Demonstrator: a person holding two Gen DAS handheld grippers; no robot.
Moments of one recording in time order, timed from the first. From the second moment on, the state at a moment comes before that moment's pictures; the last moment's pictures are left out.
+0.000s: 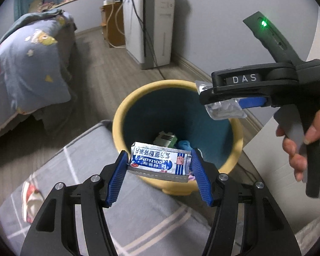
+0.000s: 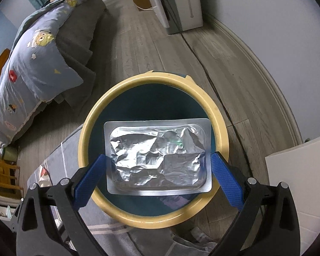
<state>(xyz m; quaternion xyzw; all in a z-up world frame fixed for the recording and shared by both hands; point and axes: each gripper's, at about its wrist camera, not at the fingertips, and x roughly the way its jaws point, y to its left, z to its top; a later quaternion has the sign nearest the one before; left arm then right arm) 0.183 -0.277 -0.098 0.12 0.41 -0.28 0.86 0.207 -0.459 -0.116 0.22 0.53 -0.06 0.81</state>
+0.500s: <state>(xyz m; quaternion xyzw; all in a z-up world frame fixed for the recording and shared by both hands) 0.206 -0.299 -0.116 0.12 0.39 -0.29 0.86 0.208 -0.475 -0.125 0.30 0.51 -0.06 0.80</state>
